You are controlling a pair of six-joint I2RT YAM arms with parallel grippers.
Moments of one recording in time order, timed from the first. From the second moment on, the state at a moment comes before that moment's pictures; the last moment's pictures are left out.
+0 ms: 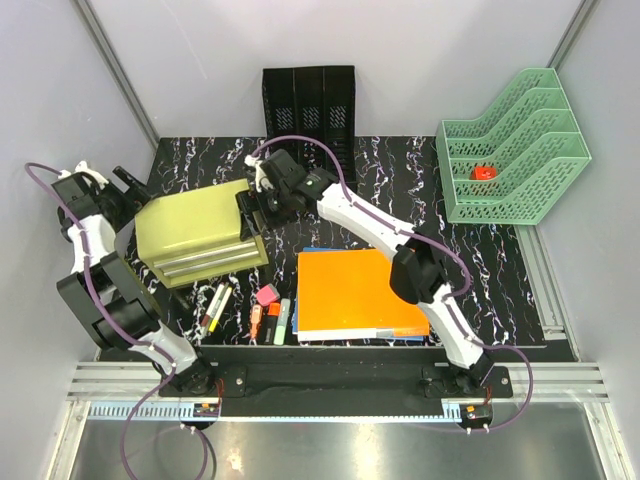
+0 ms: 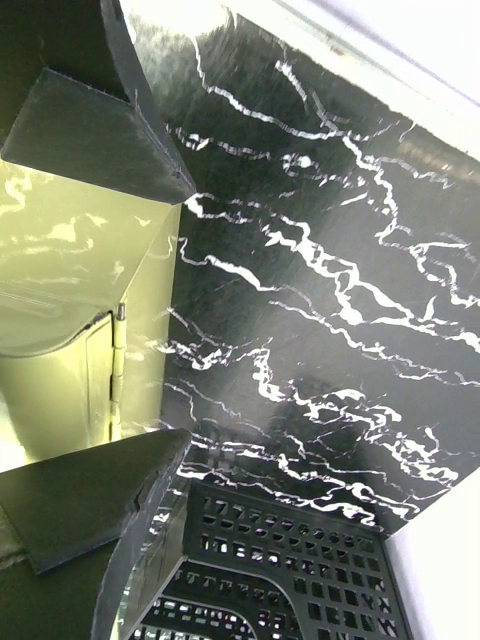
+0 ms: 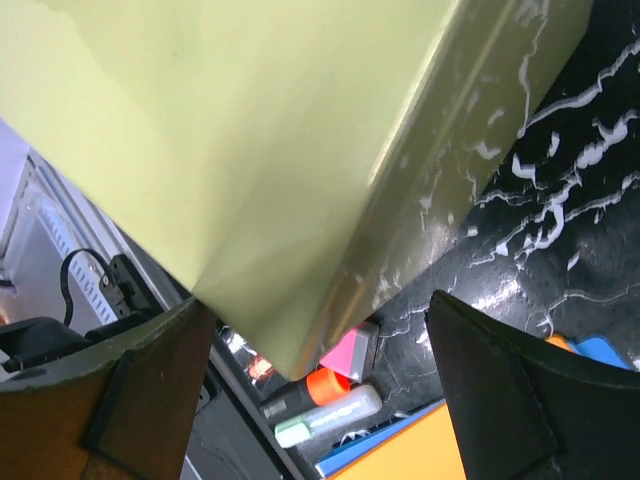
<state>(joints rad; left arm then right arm) 0.62 1.60 1.20 -0.28 0.50 -0.34 0.87 2.32 2.27 -0.73 -0.35 0.39</state>
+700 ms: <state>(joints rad) 0.65 1.51 1.15 -0.22 0.52 -0.18 0.76 2.65 2.71 -0.75 -0.57 0.55</state>
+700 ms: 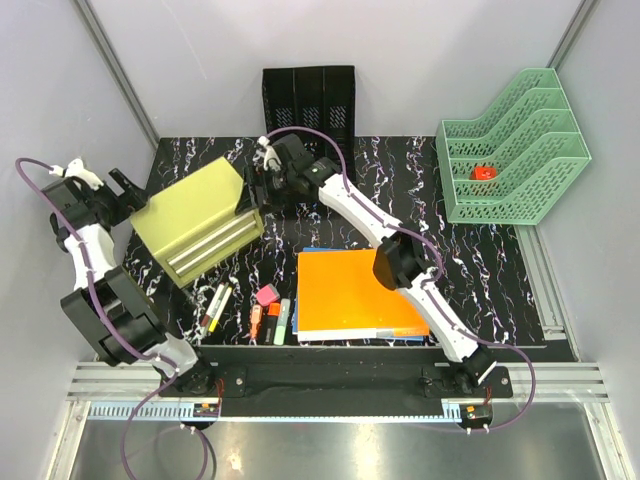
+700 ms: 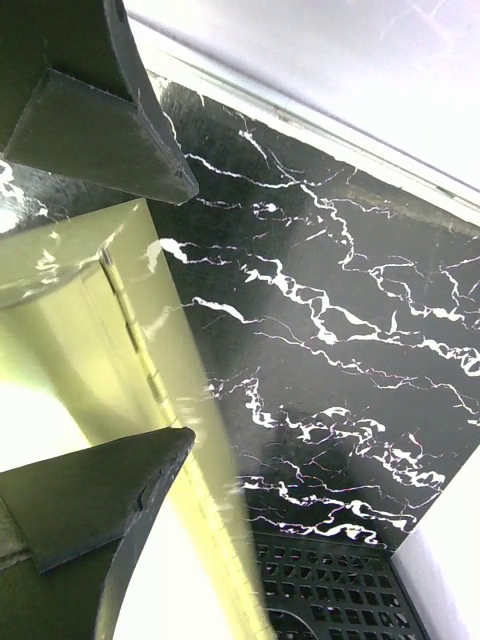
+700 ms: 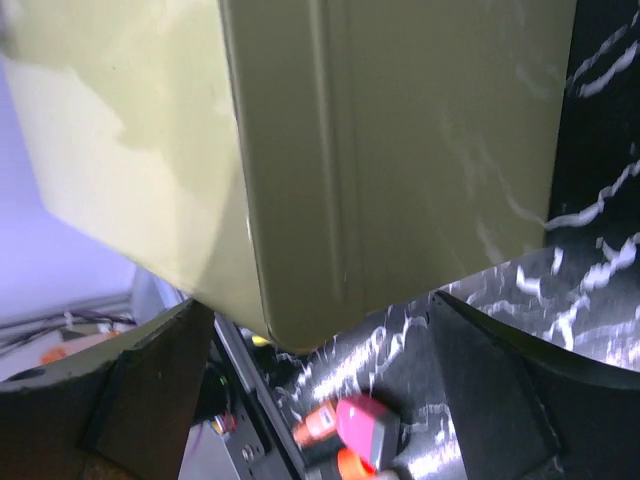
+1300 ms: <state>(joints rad) 0.64 1.41 1.11 -0.34 0.60 -0.08 0.71 2.77 2.71 -0.33 -0.65 0.93</state>
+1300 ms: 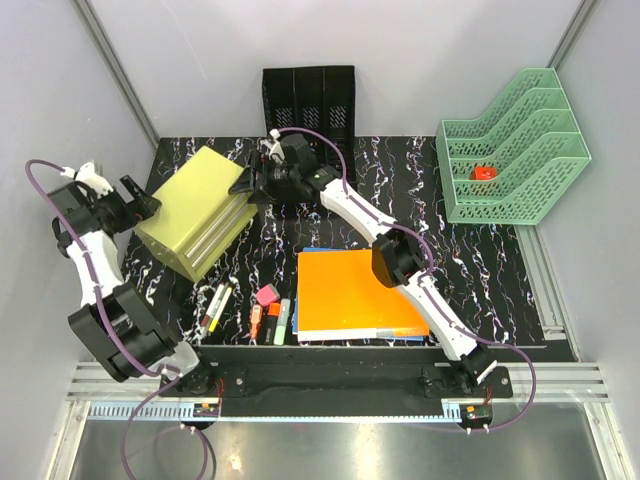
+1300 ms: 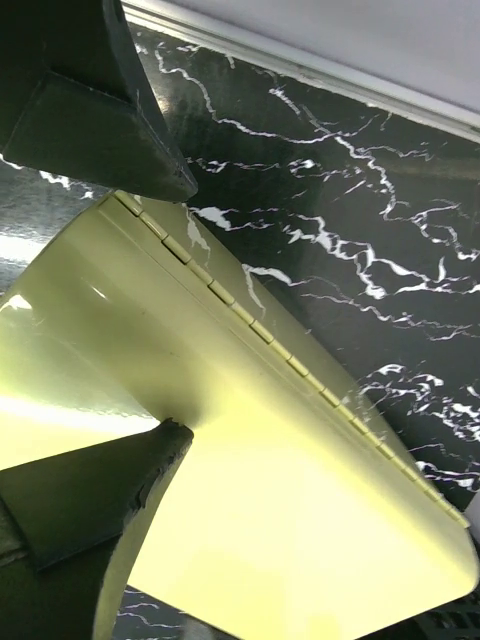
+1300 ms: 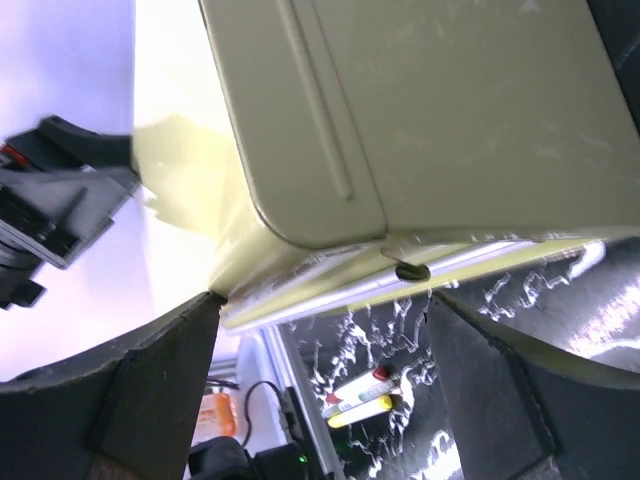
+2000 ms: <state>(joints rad) 0.56 1.29 1.10 -0.55 0.67 0.01 0.76 2.53 1.89 0.46 -0.70 1.33</state>
